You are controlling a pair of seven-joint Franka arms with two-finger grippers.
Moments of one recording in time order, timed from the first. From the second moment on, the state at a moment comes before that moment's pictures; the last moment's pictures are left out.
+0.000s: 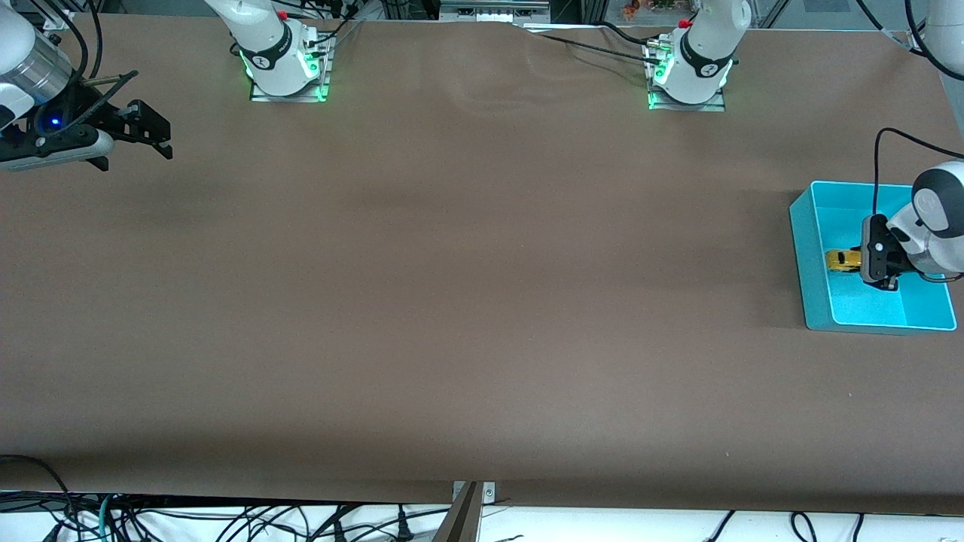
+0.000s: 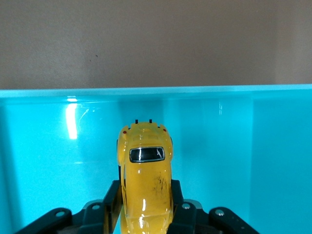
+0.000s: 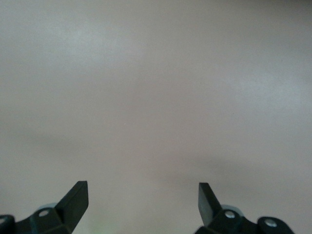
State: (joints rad) left arm 0.24 0.51 0.22 -1.86 0.04 2.18 2.05; right arm -0.18 -0.22 0.20 -1.95 0.02 1.75 -0.23
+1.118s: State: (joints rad) left arm 0.24 0.55 0.22 -1.85 0.04 2.20 2.08; right arm -0.18 -0.22 0.20 -1.95 0.02 1.75 -0.23
